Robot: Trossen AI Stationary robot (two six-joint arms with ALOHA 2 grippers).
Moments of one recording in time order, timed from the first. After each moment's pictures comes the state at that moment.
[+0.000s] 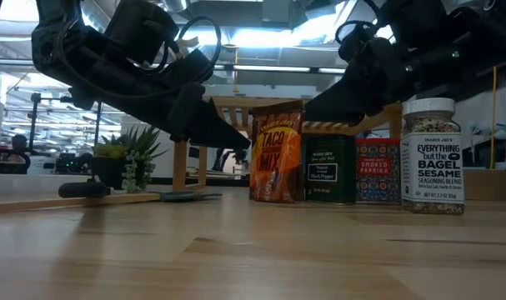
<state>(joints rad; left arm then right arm) -0.11 1.73 0.53 0.85 -0.37 -0.05 0.05 1.46 0.45 0.69 0.09 0.12</state>
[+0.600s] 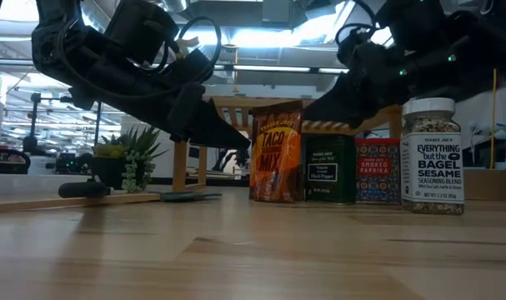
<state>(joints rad) -0.11 1.73 0.53 0.84 -0.37 -0.05 0.05 1.51 0.45 0.75 0.18 0.16</state>
